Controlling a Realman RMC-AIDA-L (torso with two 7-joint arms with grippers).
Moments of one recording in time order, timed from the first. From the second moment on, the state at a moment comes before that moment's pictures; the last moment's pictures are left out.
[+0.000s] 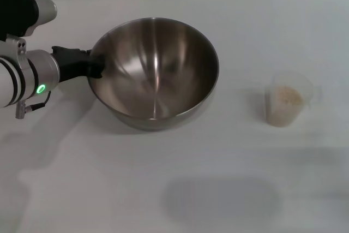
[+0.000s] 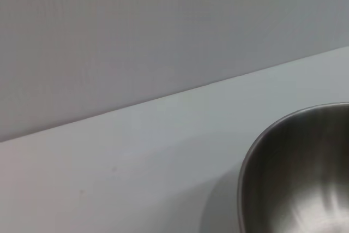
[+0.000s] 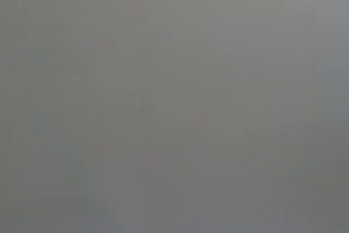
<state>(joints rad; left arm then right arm) -0.25 -2.06 -1.45 -1.35 2.53 -0.62 0.39 0.01 2.09 0.61 0.19 -2.08 -1.85 0.14</state>
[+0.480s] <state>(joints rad) -0.27 -2.07 -1.46 -1.36 2.54 -0.67 0.39 0.01 2.09 0.61 0.19 -2.08 -1.85 0.14</state>
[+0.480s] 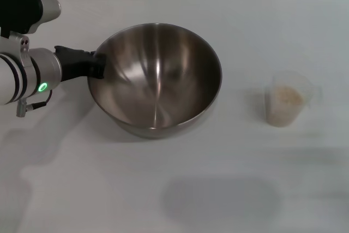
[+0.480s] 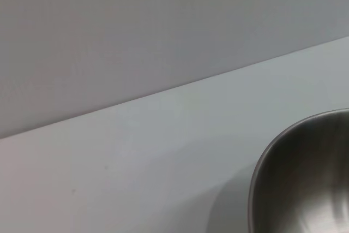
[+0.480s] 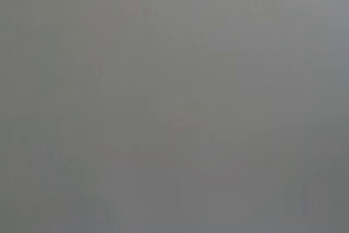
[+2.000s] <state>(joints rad) -0.36 -2.06 -1.78 -1.36 2.20 -1.05 0.56 0.02 2.09 0.61 0.19 -2.08 -1.85 0.14</state>
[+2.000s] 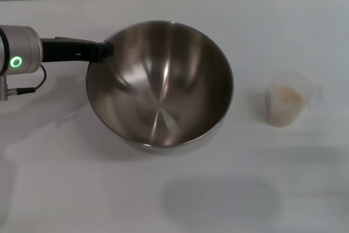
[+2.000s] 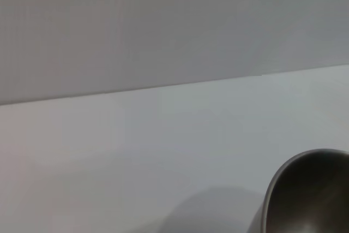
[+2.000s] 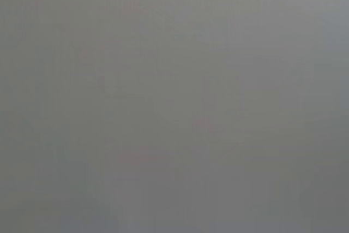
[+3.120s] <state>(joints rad) -0.32 -2.06 -1.77 -1.35 2.21 -1.12 0.60 0.02 2.09 0.61 0.19 -2.09 -1.84 0.14</state>
